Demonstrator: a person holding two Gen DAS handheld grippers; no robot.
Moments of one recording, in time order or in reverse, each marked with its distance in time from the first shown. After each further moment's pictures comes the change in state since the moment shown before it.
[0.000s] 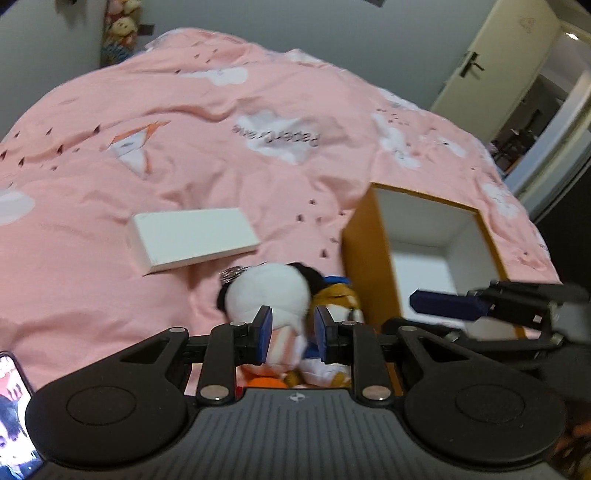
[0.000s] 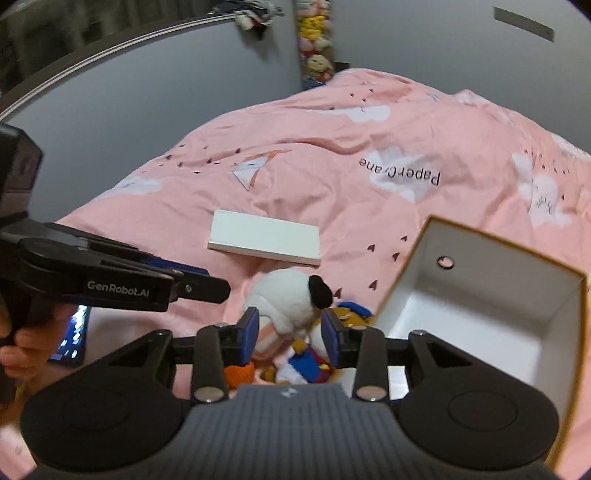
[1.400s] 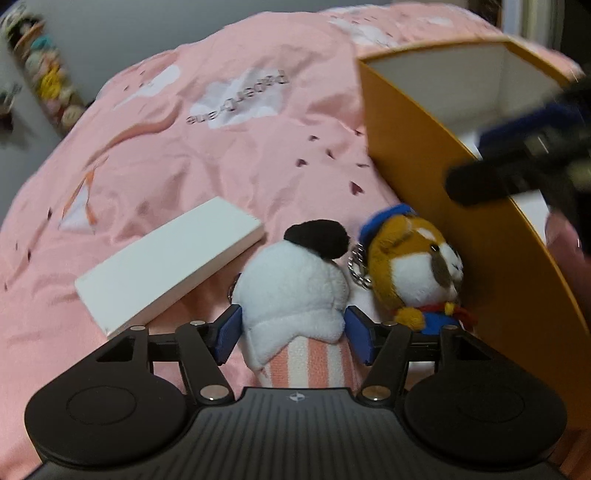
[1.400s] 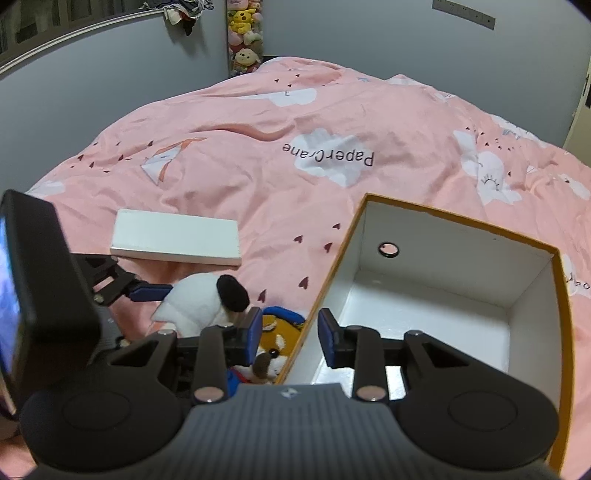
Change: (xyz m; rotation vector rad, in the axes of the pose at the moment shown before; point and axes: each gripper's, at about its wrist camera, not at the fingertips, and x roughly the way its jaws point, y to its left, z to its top) left arm 0.112 -0.034 -0.023 0.488 0.072 0.260; right arm 0.027 -0.037 -0.008 0.019 -0.036 -0.247
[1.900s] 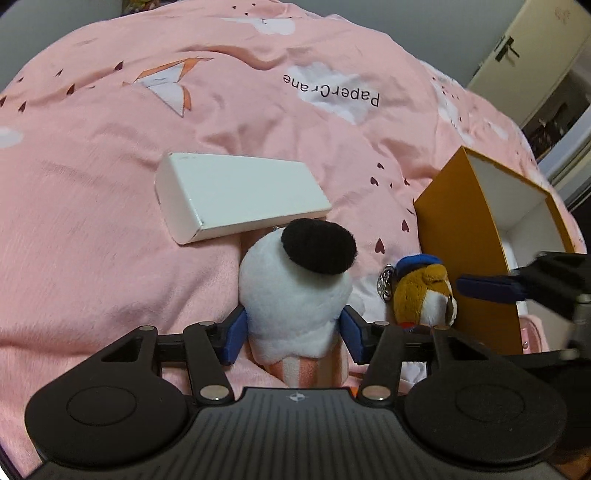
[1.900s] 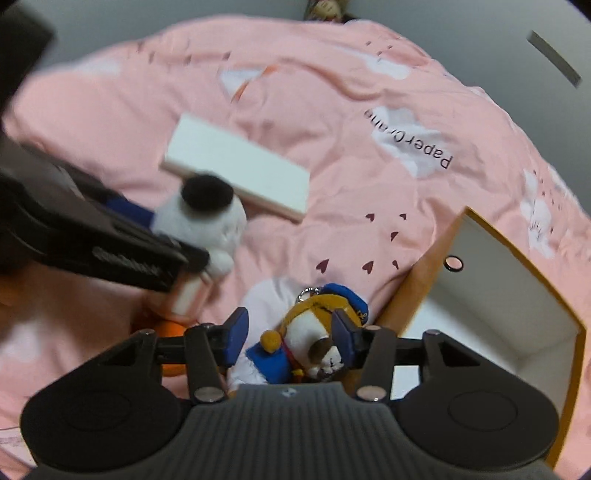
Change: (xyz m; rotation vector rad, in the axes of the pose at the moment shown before) left arm -0.019 0.097 -0.036 -0.517 0.022 -0.239; right arm 0.051 0.083 -0.001 -0.383 0.204 -0.087
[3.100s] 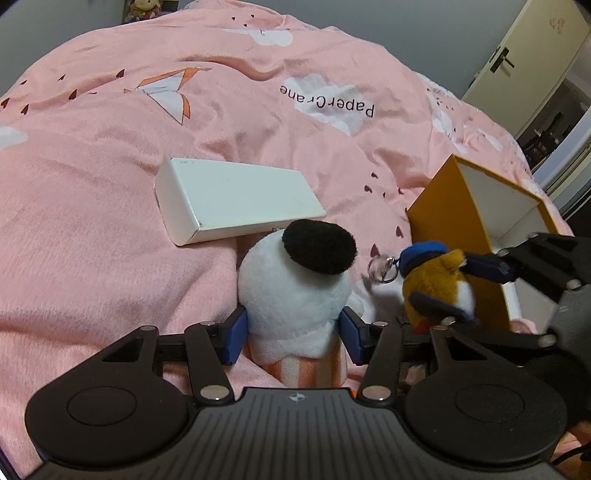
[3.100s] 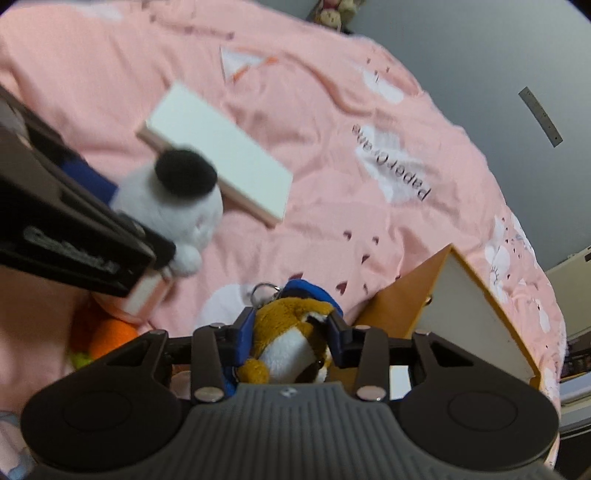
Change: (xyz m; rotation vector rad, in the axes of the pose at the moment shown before) left arm -0.005 -0.001 -0.008 -0.006 -0.046 -0.018; right arm -0.005 0.014 0.001 -0.150 -0.089 -0.194
